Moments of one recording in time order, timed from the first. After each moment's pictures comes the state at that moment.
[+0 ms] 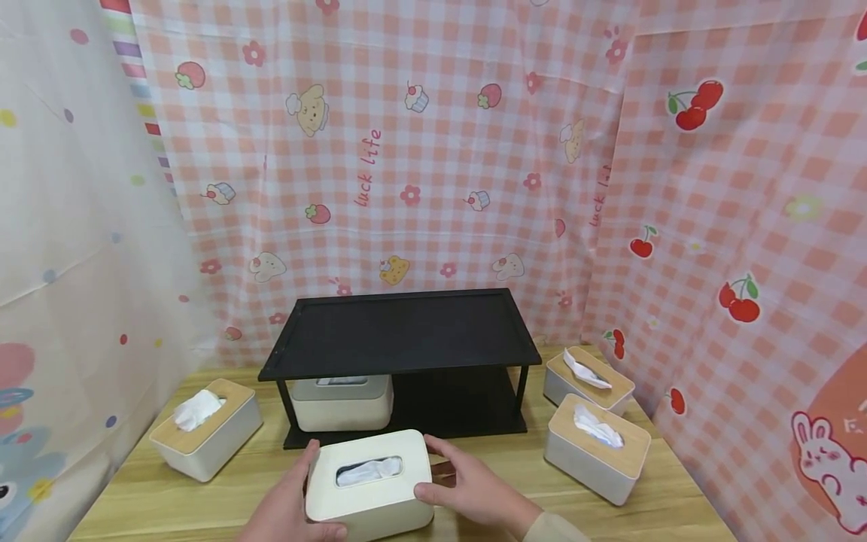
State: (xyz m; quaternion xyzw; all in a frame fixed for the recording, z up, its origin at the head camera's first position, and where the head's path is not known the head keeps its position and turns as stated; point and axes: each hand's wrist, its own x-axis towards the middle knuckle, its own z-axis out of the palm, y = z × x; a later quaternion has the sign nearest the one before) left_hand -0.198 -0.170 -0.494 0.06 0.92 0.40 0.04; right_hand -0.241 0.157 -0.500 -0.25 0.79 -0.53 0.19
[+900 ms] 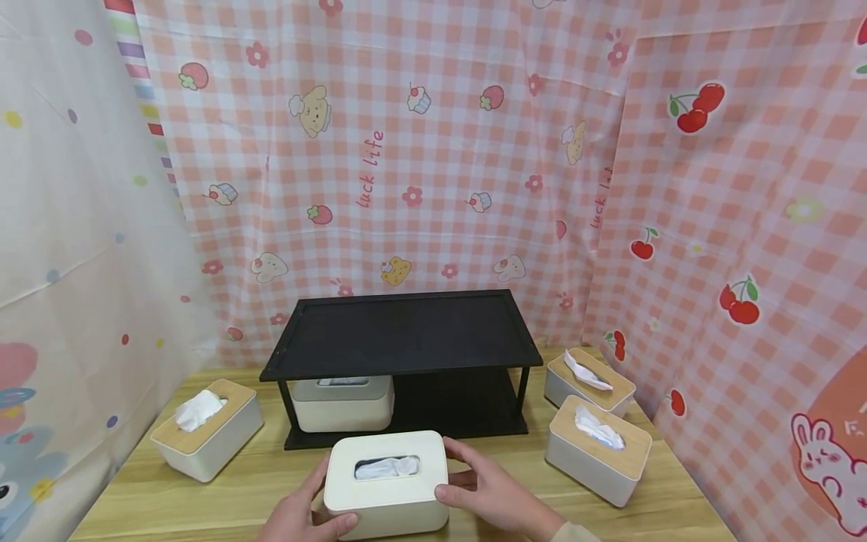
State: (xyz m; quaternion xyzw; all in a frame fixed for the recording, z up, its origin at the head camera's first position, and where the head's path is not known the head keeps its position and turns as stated) left_hand -0.197 -0.165 -0.507 0.06 0.89 0.45 0.10; right_hand -0.232 0.182 -0.499 -0.24 0.77 -0.56 0.20
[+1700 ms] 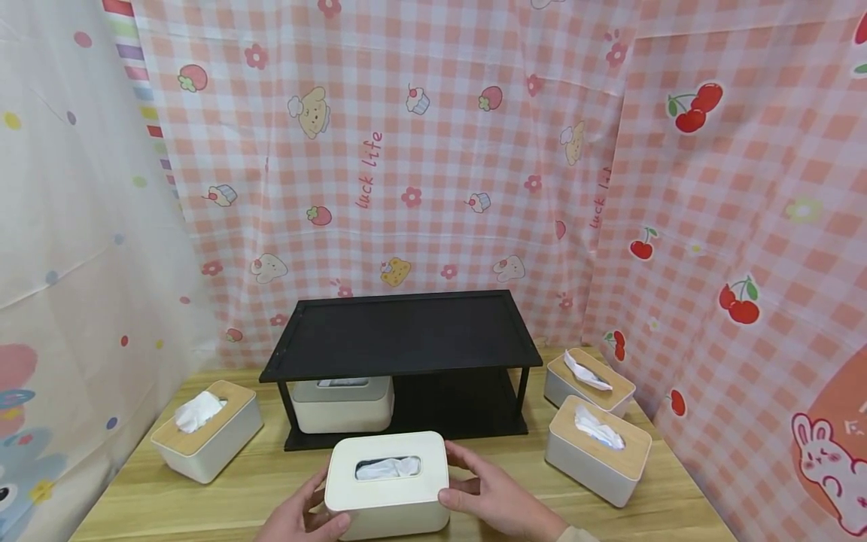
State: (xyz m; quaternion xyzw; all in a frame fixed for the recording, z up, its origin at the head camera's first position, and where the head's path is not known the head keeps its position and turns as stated) left_hand -0.194 -0.171 -0.517 0.01 0.80 0.58 0.16; right_hand -0.231 0.186 -0.506 -0.23 0.76 -0.57 0.21
